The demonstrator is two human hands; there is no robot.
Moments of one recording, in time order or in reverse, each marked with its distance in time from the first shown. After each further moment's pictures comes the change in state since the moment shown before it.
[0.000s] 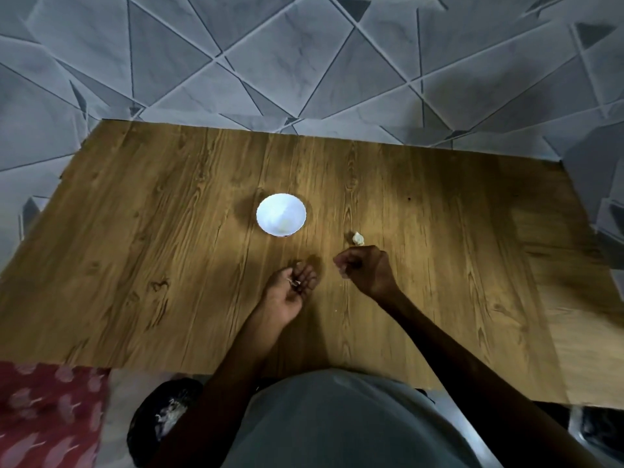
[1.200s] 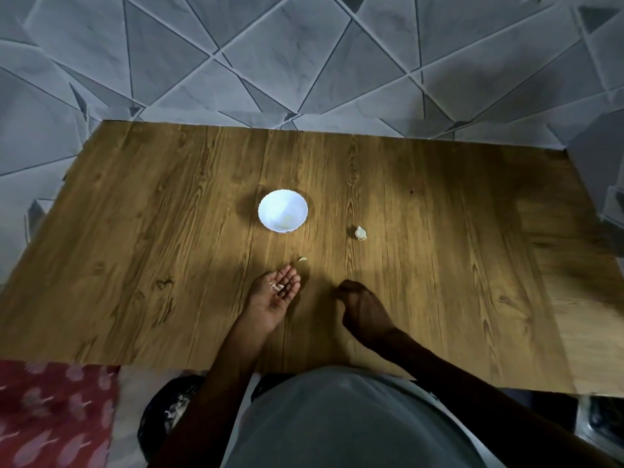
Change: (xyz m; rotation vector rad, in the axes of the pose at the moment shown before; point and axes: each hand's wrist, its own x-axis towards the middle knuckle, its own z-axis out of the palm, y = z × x) left_hand -0.009 0.014 -0.032 0.027 0.039 0.032; right_hand -0.068 0.031 0.039 -0.416 -0.175 -0.258
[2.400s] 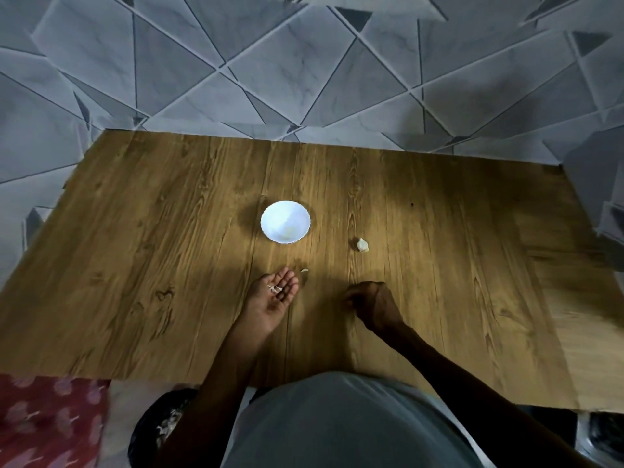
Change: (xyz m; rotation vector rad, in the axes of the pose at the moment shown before) left_hand 0.005 0.016 0.002 -0.071 -0.054 0.002; right_hand 0.023 0.029 -0.012 0.224 0.017 0.145
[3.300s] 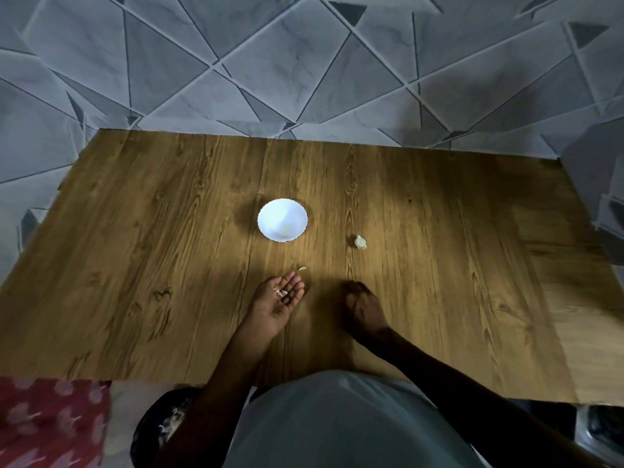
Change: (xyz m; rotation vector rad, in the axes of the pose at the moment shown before) left_hand -0.001 -0.014 0.004 0.103 0.060 -0.019; right_hand -0.007 -0.010 0.029 -0.154 0.029 -0.013
